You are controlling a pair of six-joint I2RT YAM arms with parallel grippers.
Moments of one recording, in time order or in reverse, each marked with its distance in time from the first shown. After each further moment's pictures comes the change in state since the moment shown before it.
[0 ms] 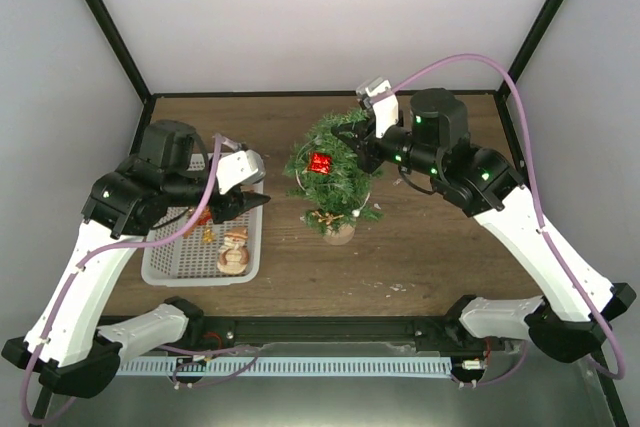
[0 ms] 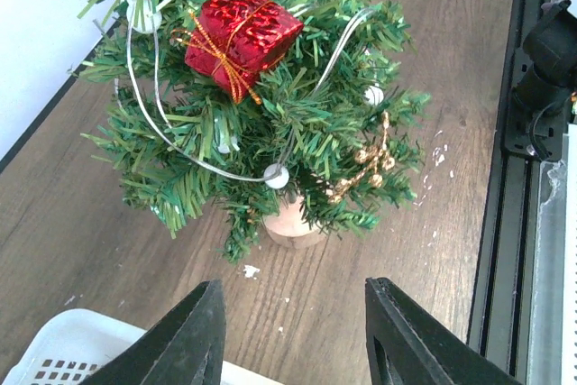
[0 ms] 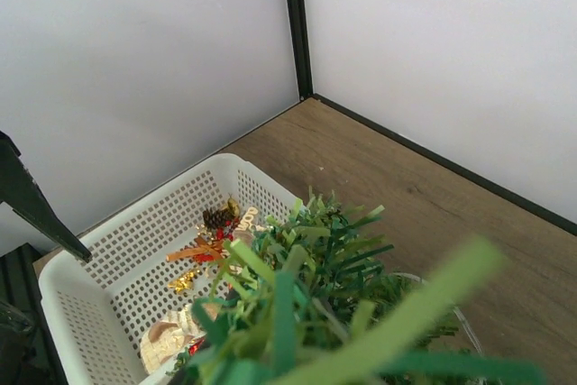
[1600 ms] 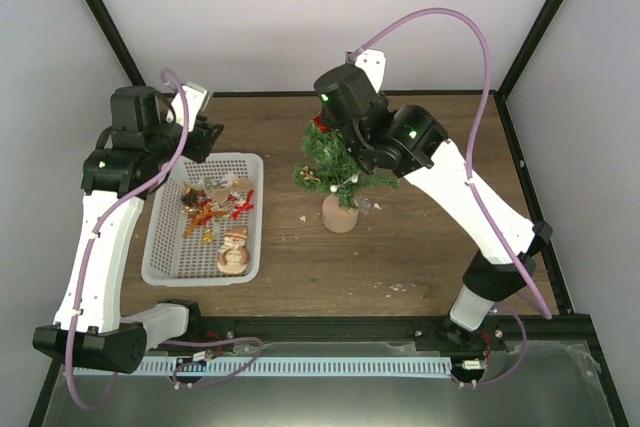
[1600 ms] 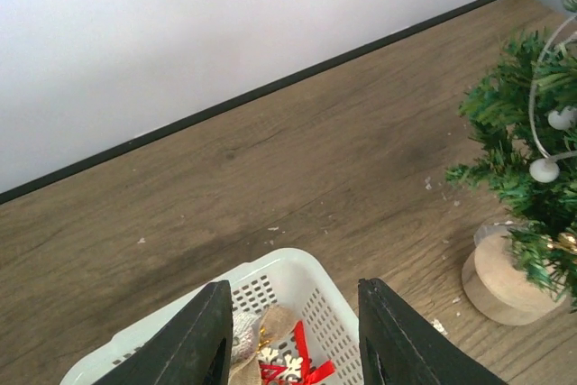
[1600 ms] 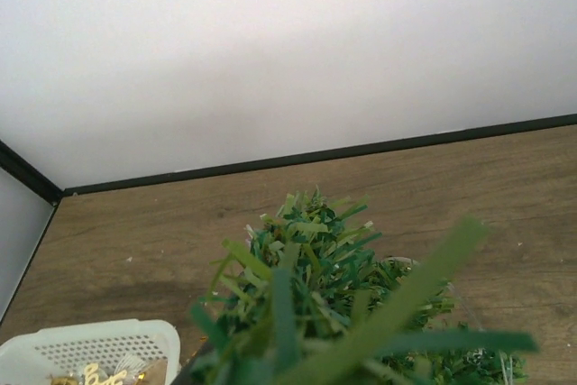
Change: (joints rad) left arm 0.364 0.115 0.013 0.272 -0.234 -0.322; right arm 0.212 0.456 0.607 -0.427 0.929 0.592
